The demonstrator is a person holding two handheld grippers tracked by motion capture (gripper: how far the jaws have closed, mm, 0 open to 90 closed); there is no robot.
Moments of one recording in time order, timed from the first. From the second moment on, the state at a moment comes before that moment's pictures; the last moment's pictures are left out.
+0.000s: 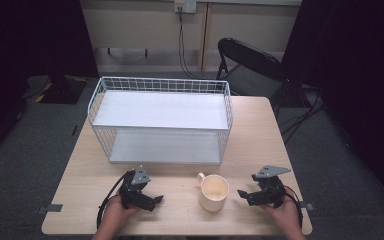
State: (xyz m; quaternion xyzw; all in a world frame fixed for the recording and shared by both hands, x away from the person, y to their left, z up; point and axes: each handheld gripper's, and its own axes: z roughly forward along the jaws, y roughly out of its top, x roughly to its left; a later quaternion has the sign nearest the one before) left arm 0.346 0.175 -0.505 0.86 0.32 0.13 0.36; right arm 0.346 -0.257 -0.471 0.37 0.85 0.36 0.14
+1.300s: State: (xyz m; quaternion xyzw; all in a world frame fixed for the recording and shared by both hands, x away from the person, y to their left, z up) left arm 0.346 0.176 -0.505 0.86 0.33 0.13 0.36; right arm 0.350 -0.225 -0.414 0.33 0.85 0.39 0.13
